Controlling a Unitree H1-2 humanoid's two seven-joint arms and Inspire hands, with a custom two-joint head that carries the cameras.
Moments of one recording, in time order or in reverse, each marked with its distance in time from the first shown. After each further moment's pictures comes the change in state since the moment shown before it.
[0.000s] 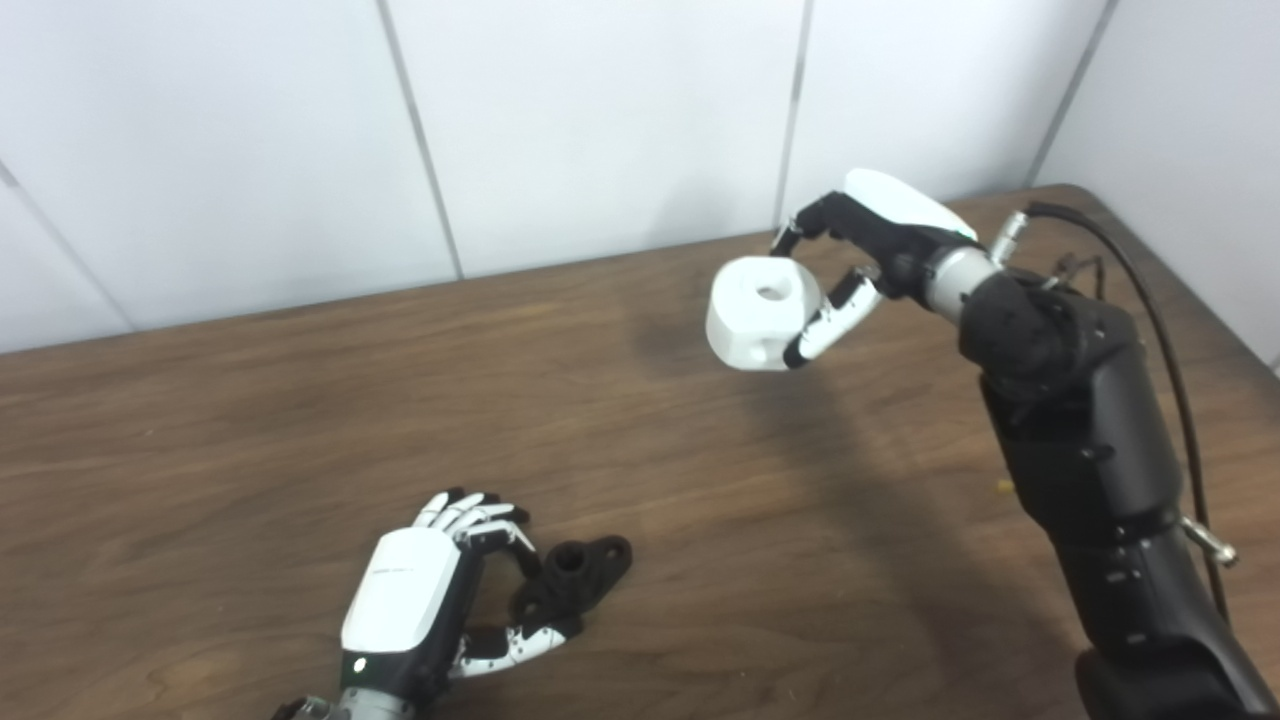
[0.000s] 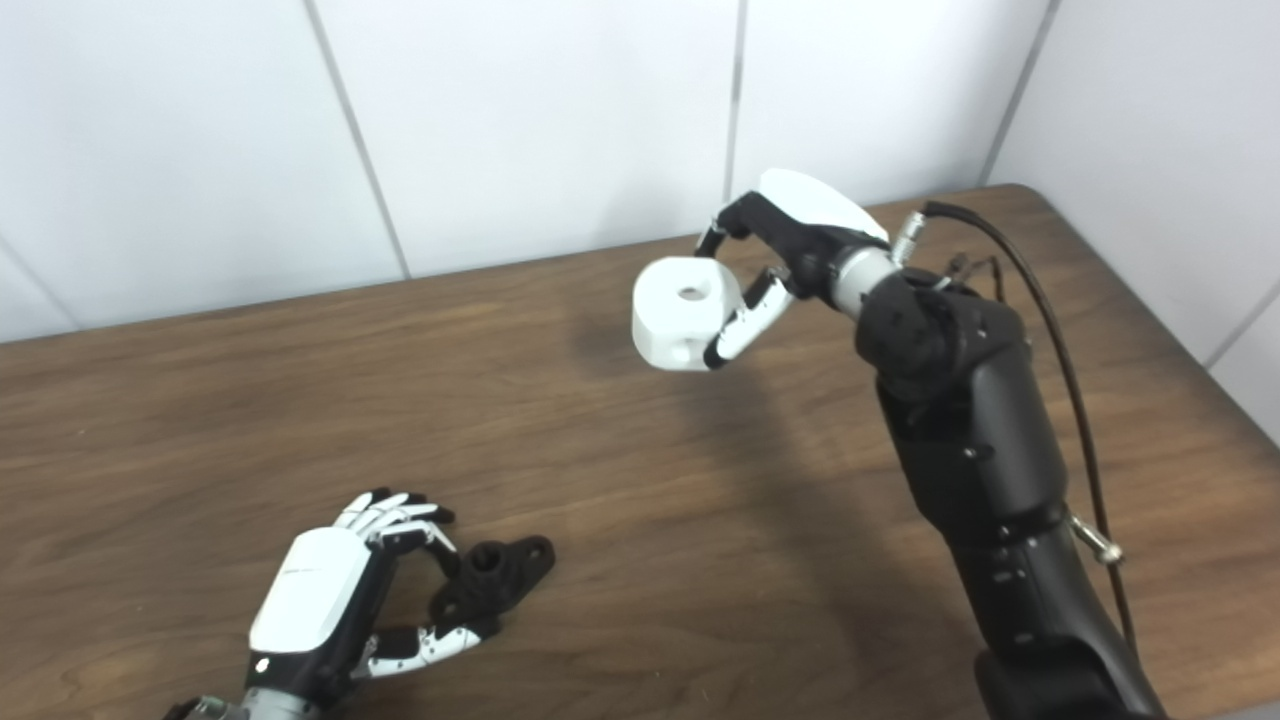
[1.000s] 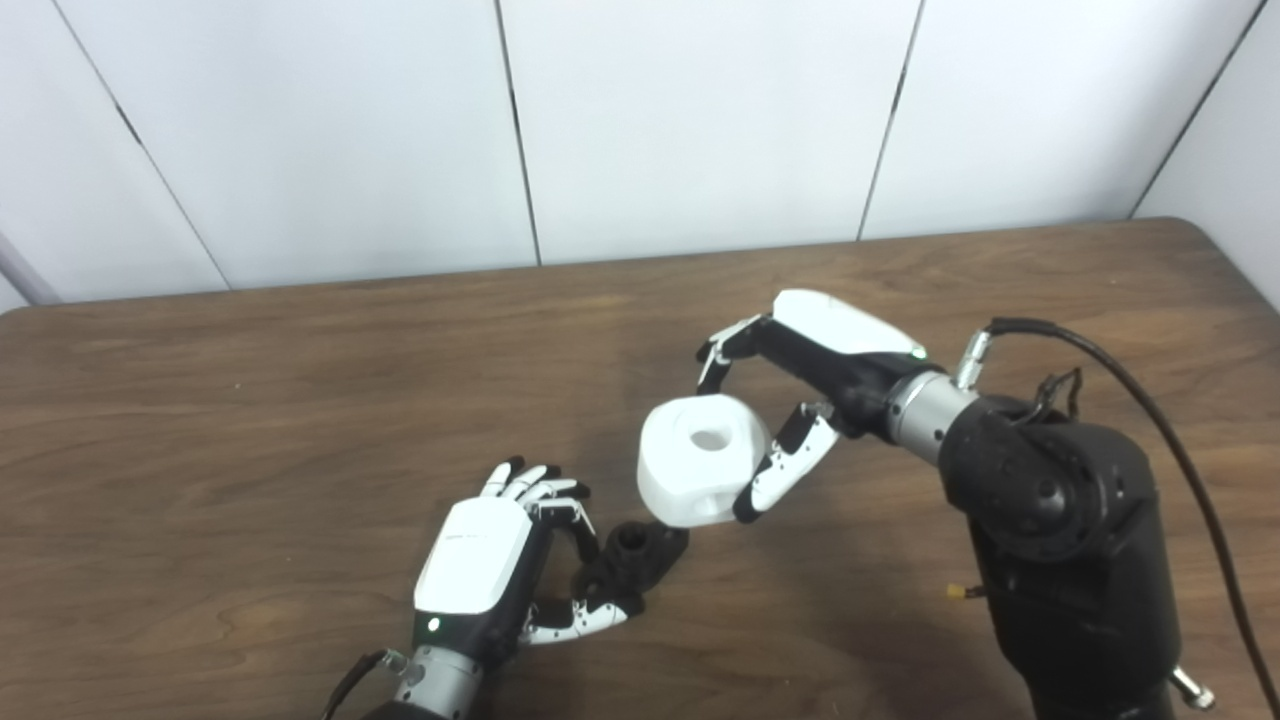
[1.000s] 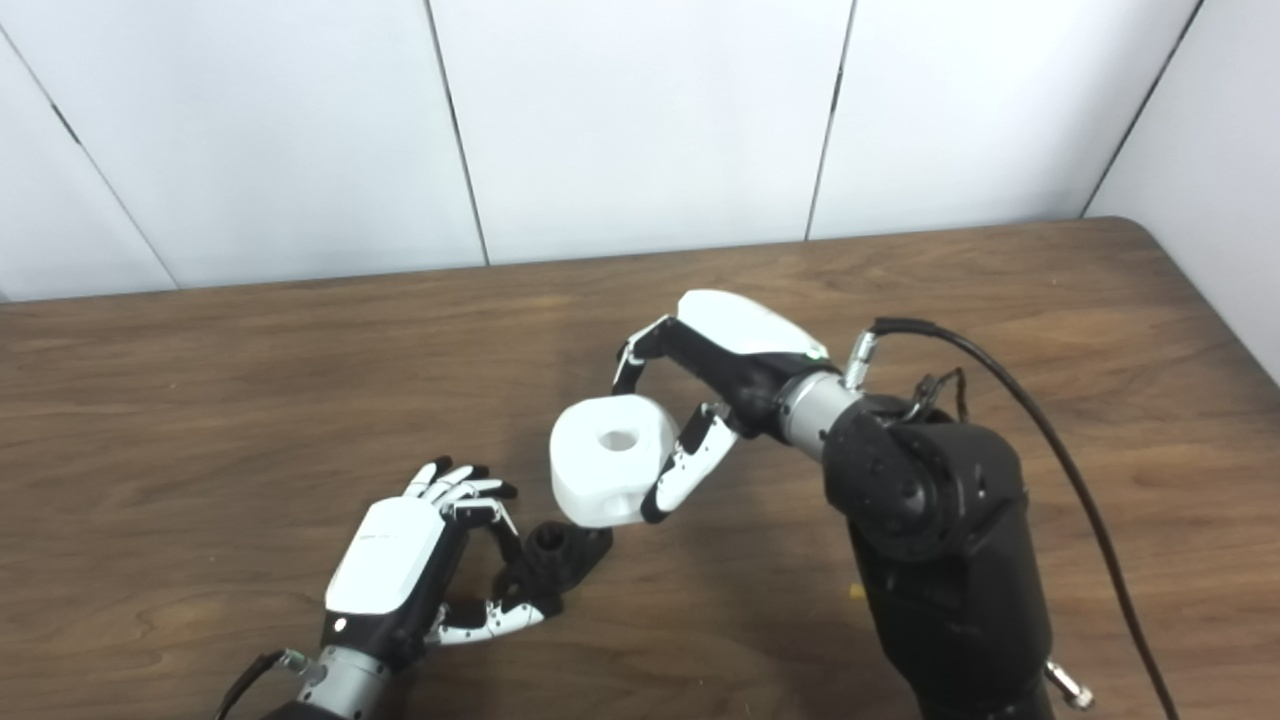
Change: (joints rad) left arm -0.008 -0.032 -0.046 -0.016 0.047 0.077 0.000; right arm 0.088 0.211 0.165 -0.253 -0.114 0.000 0.240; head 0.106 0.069
